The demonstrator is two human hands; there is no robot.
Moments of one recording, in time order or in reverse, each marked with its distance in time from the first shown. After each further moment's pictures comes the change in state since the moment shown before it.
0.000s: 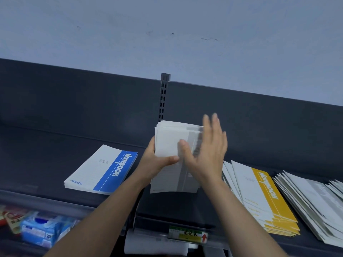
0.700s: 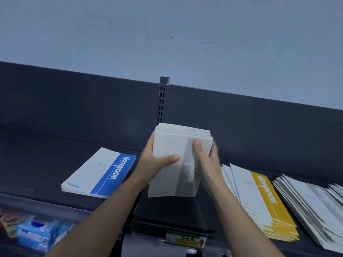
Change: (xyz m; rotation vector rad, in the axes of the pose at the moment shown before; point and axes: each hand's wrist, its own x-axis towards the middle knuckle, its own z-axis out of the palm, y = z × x) left_hand -0.002 0.018 0.007 -0.016 0.001 0.114; right_hand -0.004 0.012 -0.007 0.840 -0.261 0.678
